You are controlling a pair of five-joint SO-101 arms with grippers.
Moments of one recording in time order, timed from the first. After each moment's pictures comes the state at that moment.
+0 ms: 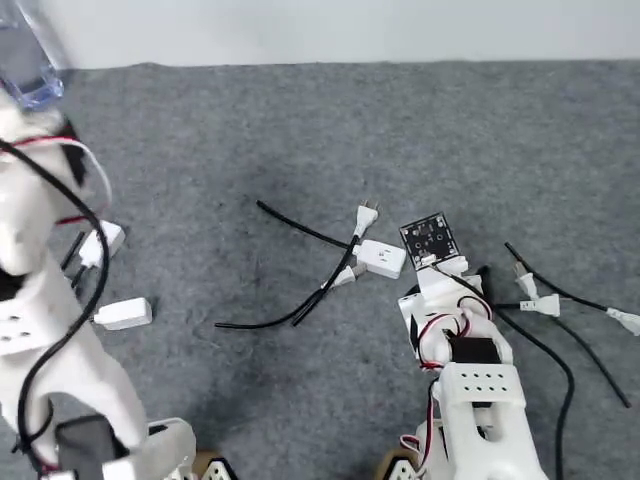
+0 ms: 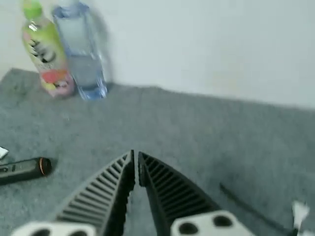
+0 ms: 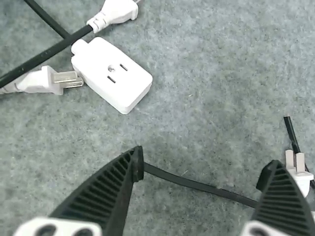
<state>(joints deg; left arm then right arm) -16.4 -14.8 -35.1 99.6 7.4 -2.3 -50.5 78.2 31.1 19.4</state>
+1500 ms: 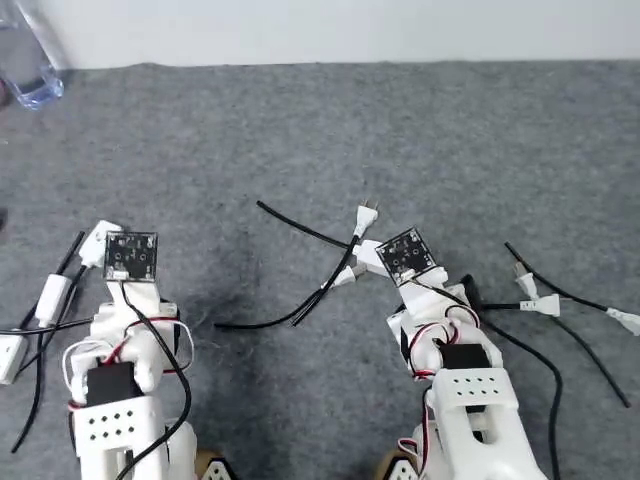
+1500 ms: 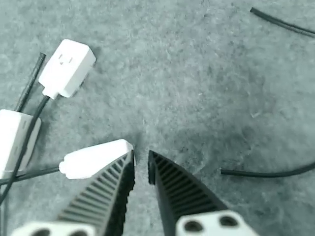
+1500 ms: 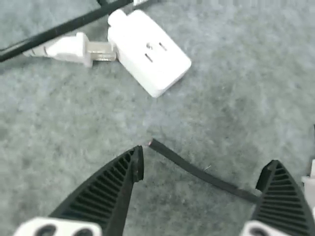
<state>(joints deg) -16.3 -69.8 79.0 57.1 -3.2 -6.0 -50.5 81.6 32.6 23.6</state>
